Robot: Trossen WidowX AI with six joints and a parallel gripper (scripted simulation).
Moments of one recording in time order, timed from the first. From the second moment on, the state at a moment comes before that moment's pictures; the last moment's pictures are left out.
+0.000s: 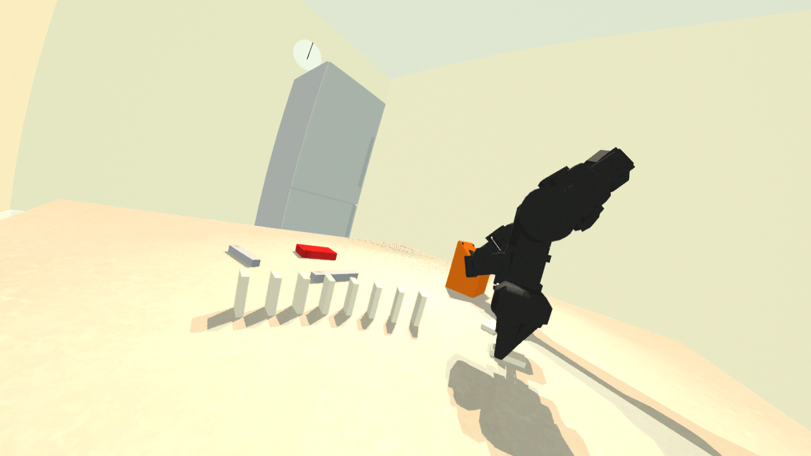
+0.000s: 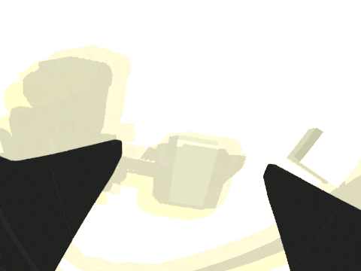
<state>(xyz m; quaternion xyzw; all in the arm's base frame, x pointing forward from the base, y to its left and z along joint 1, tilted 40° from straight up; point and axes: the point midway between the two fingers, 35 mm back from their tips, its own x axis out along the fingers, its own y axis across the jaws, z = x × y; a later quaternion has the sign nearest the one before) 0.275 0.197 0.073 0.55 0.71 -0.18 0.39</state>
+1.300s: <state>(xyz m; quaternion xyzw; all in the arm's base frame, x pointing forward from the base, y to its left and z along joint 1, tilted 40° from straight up) 0.271 0.199 0.066 0.54 0.72 -0.19 0.39</state>
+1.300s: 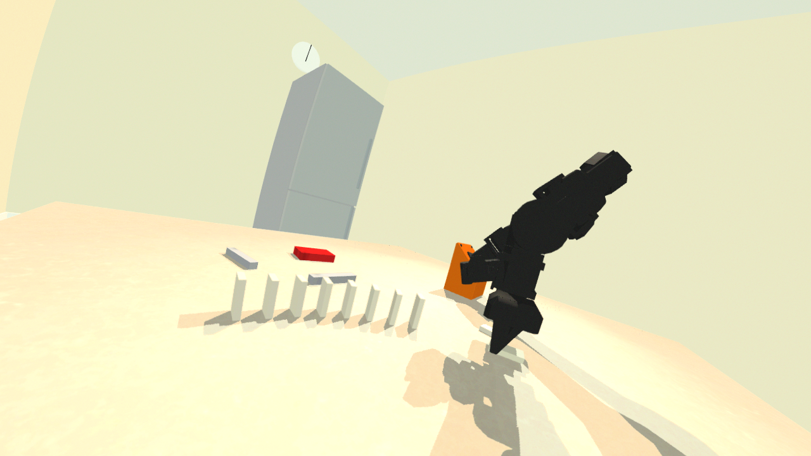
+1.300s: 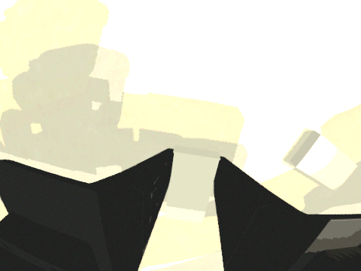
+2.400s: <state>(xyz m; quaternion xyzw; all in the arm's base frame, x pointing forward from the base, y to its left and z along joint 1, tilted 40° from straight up) 0.369 0.174 0.237 0.28 0.70 0.20 0.63</state>
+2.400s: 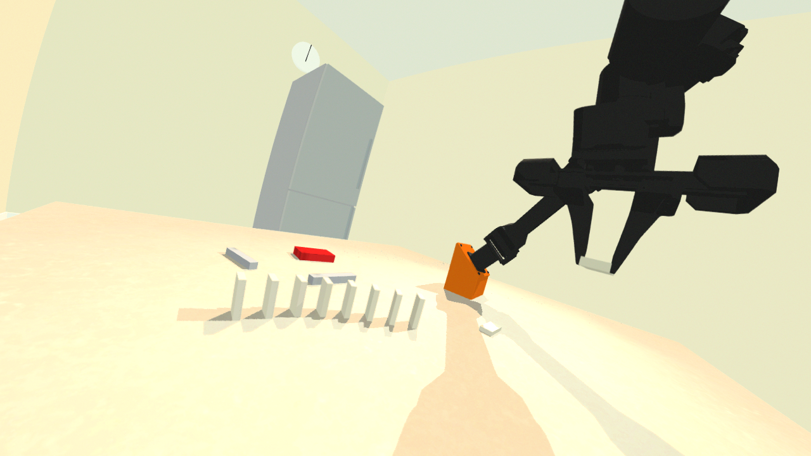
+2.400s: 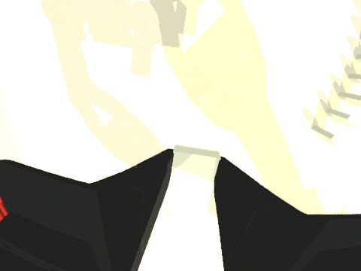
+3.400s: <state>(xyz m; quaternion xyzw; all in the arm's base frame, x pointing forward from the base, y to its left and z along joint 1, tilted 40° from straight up) 0.397 0.200 0.197 0.16 0.60 0.17 0.76</state>
